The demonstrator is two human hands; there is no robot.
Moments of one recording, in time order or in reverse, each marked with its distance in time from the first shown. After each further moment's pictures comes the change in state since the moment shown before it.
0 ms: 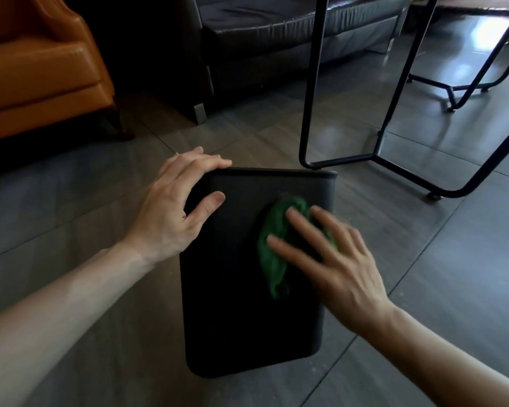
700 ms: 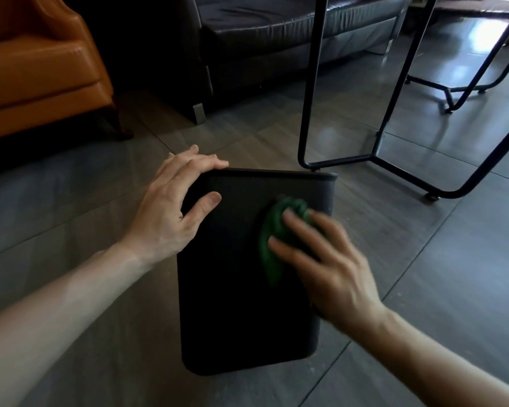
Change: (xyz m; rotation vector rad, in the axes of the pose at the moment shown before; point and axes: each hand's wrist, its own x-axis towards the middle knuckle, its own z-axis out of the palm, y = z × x) left_hand -0.001 0.001 -0.002 -0.029 -0.004 -0.036; right_hand 0.007 -0.013 -0.006 0.147 0.078 0.039
